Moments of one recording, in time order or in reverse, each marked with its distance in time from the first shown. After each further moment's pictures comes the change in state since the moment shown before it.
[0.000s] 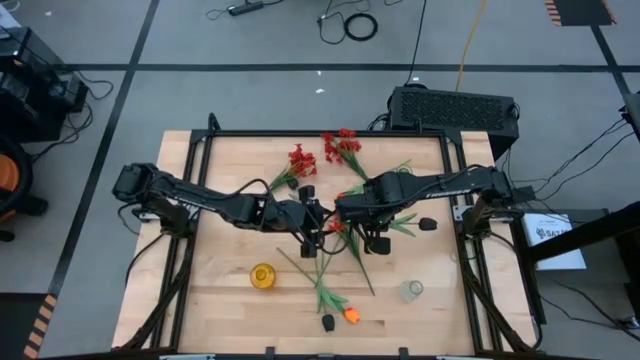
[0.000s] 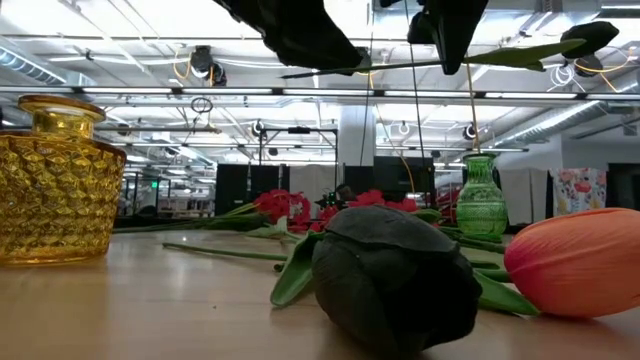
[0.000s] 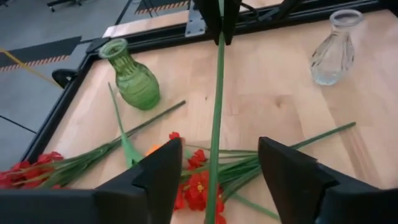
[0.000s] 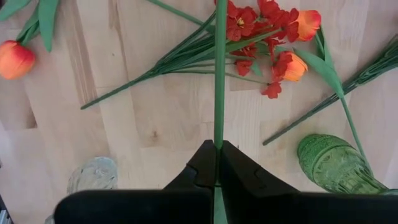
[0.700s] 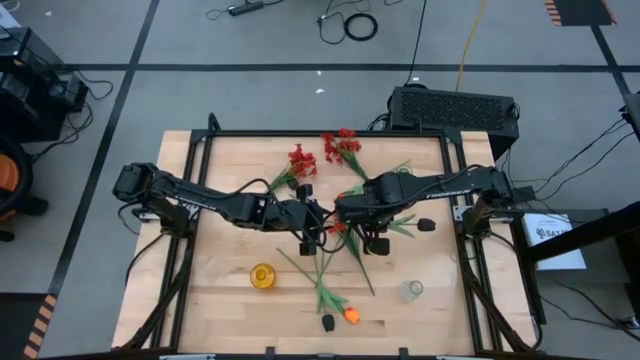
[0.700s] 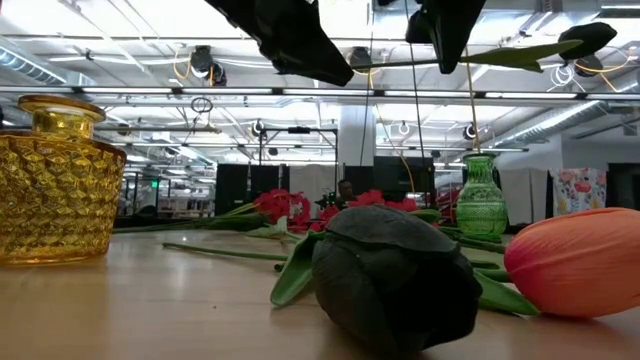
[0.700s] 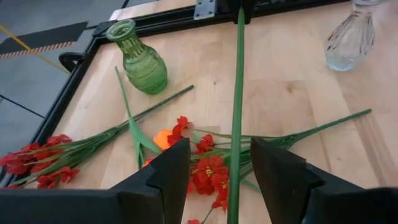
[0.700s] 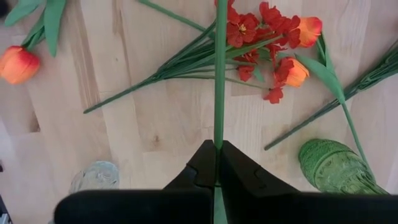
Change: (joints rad) left arm 0.010 0.001 0.000 -0.049 -0.023 -0.017; right arm 0.000 0.000 0.000 0.021 -0.001 0.000
